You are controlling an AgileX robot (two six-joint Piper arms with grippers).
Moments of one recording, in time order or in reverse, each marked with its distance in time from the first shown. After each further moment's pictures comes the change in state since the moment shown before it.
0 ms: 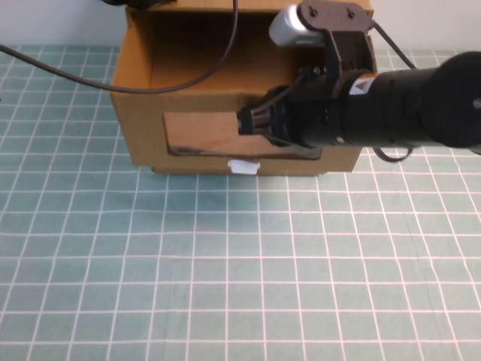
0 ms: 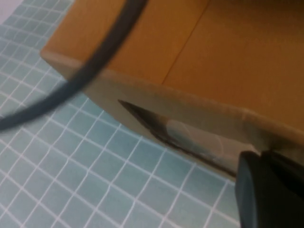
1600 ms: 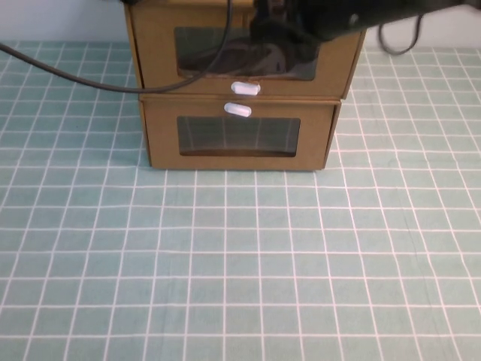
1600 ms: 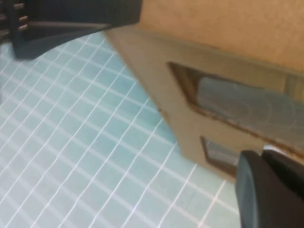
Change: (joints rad) right arm -0.200 0.289 -0.572 0.044 0.414 -0.043; left arm 0.000 -0.035 -0.008 0.066 0.040 0.000
